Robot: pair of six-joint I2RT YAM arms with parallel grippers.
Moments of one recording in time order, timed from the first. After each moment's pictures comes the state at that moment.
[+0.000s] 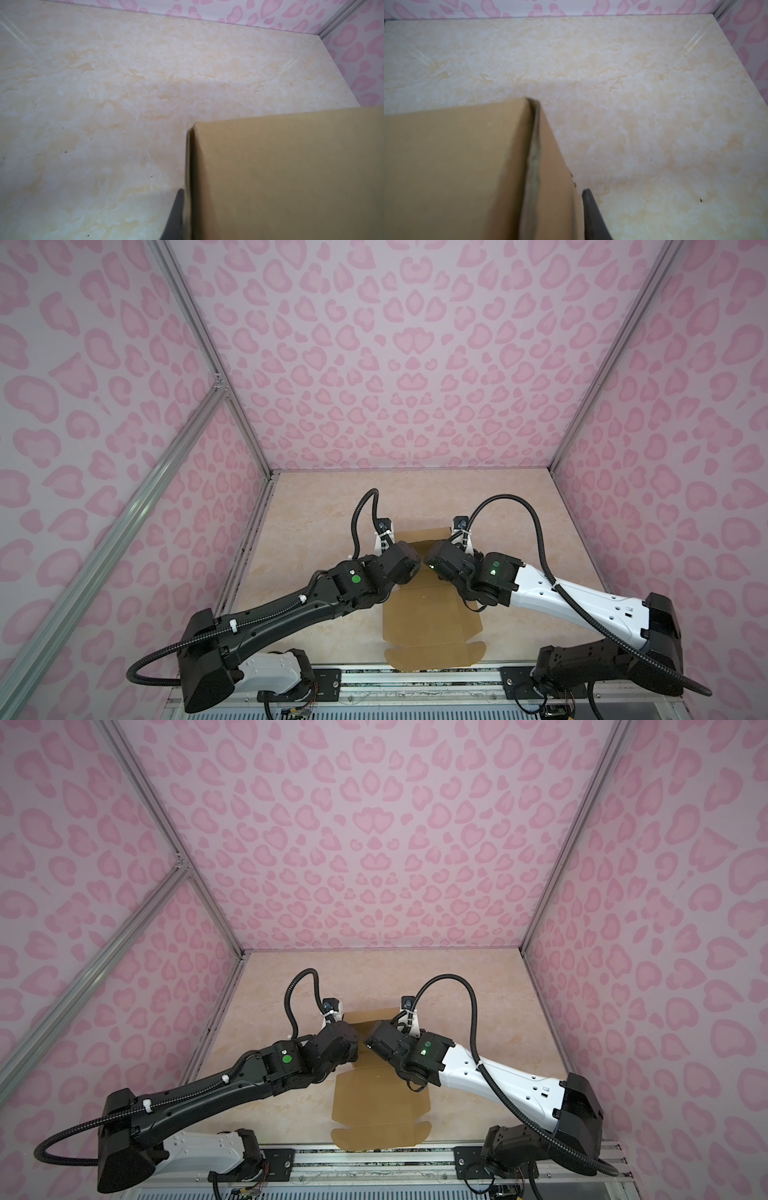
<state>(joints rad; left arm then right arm) -1.04 1.28 1.05 -0.62 -0.59 -0.81 1.04 1.36 1.15 -0.83 0.72 0.89</state>
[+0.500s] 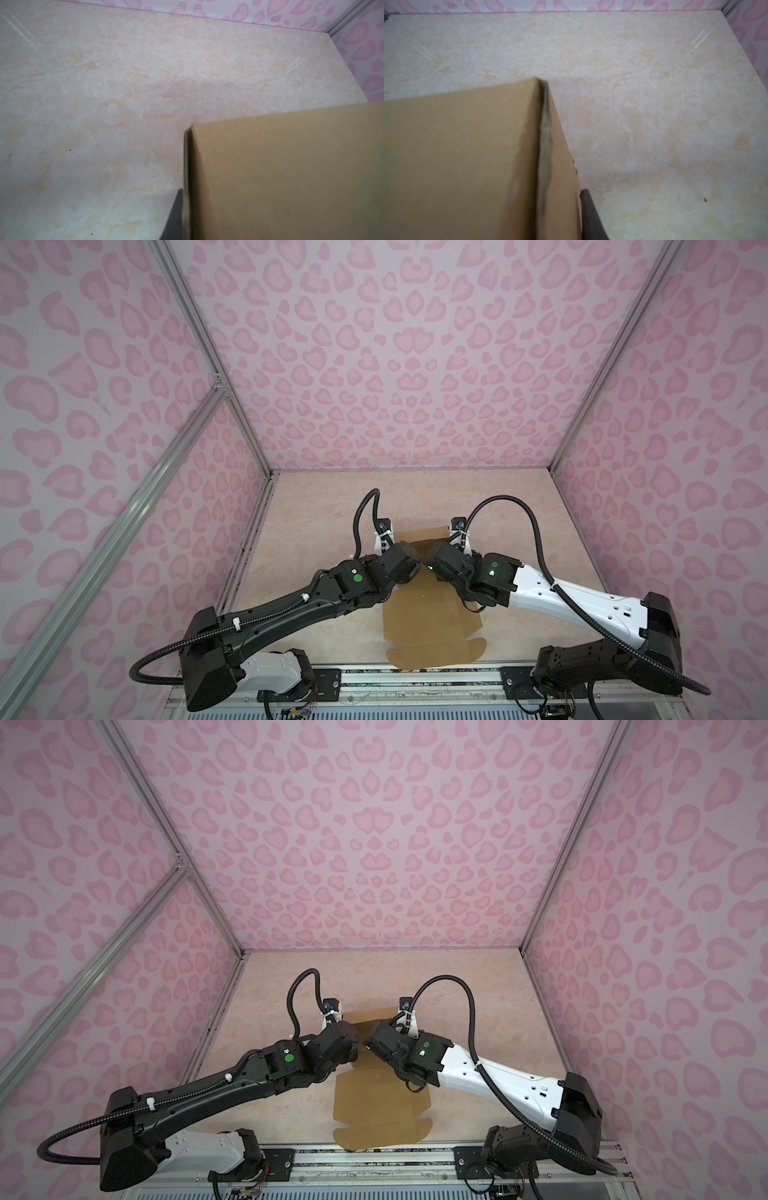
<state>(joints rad) -1.03 1.29 1.05 -0.63 -0.60 -0.82 1.05 1.37 1.15 -0.83 0.71 0.88</state>
